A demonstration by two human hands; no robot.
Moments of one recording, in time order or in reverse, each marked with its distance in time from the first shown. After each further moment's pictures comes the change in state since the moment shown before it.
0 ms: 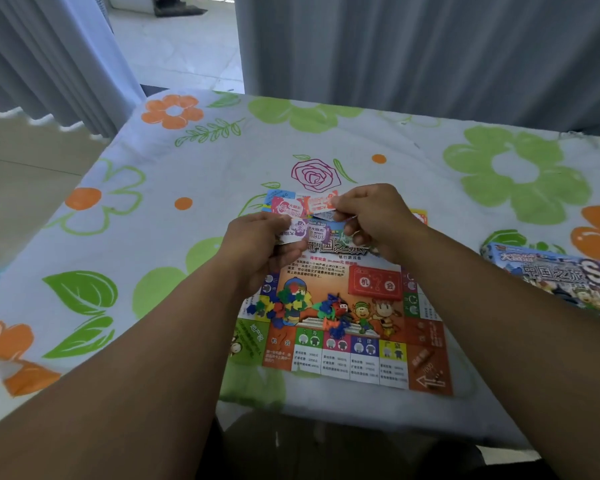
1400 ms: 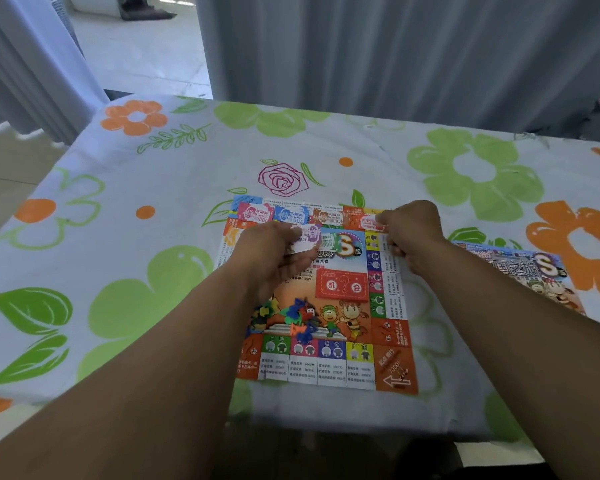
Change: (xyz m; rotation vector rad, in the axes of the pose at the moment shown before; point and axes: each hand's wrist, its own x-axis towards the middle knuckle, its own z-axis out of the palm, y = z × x) left_hand 0.000 -0.017 0.052 -0.014 -0.102 -0.076; right_hand 0.007 0.040 -0.081 -0.134 0.487 0.176
